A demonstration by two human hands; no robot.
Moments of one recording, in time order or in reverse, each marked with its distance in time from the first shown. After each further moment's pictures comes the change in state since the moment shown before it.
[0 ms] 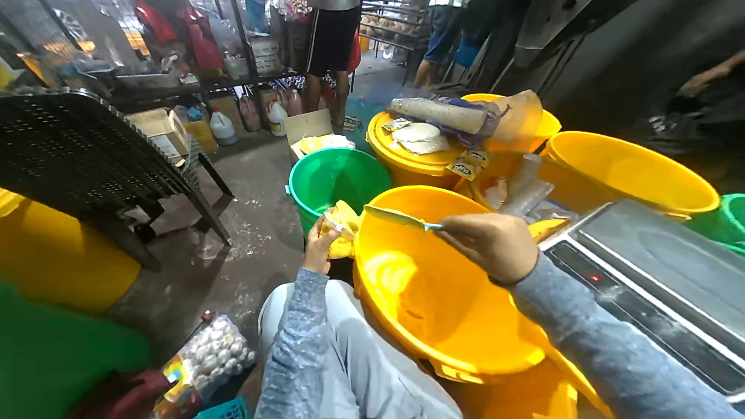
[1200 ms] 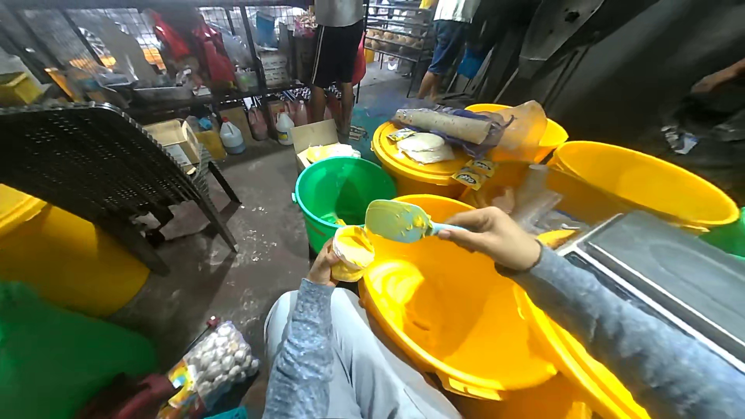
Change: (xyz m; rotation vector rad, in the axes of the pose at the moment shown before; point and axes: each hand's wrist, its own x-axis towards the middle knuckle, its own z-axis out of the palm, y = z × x) left_hand -0.018 -0.007 -0.017 -0.345 -0.455 0.107; right_hand 0.022 0.028 -0.001 0.693 -0.268 0.254
